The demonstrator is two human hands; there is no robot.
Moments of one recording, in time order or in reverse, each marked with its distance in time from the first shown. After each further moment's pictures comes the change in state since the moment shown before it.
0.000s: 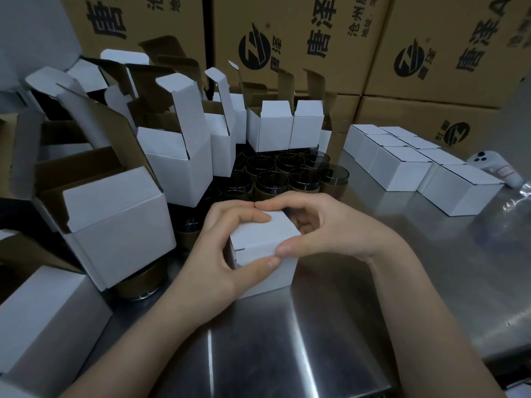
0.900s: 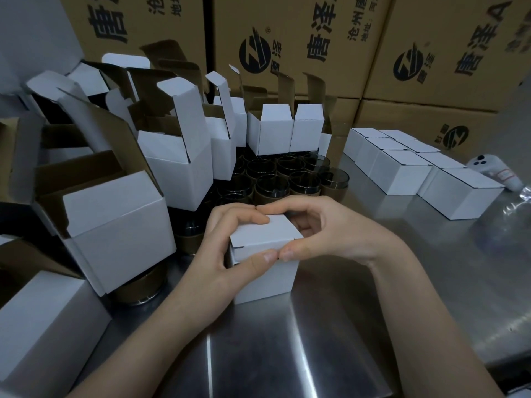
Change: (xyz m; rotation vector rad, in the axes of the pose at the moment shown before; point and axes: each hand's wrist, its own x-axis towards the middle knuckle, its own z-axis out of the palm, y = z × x) left_hand 0.001 -0.003 0.002 -0.163 -0.019 -0.046; right_hand 0.002 0.001 0.001 0.093 -0.011 -0.006
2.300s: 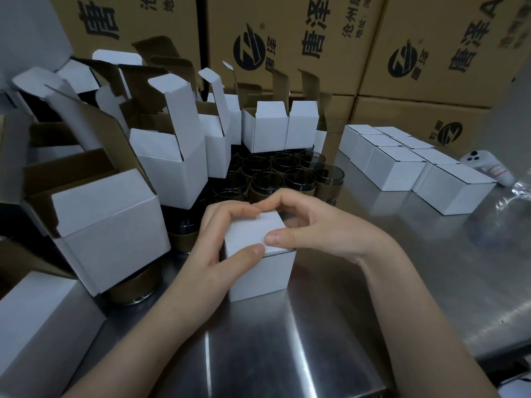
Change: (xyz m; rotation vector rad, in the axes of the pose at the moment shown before) left_hand 0.000 0.004 0.000 -0.007 0.005 -0.056; right_hand 0.004 0.006 0.005 0.093 0.021 0.007
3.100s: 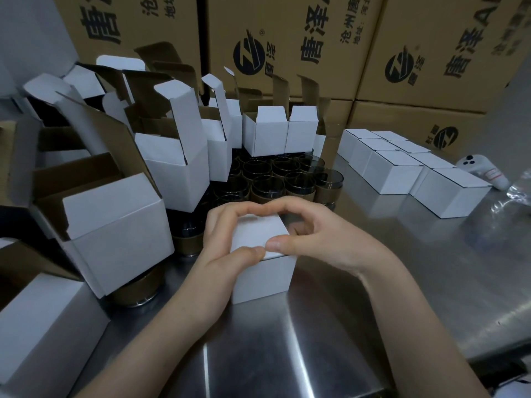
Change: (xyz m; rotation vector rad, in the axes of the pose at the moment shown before) left_hand 0.002 0.005 0.007 -0.105 0.028 -0.067; right_hand -0.008 -0.001 0.009 -0.089 0.121 -0.010
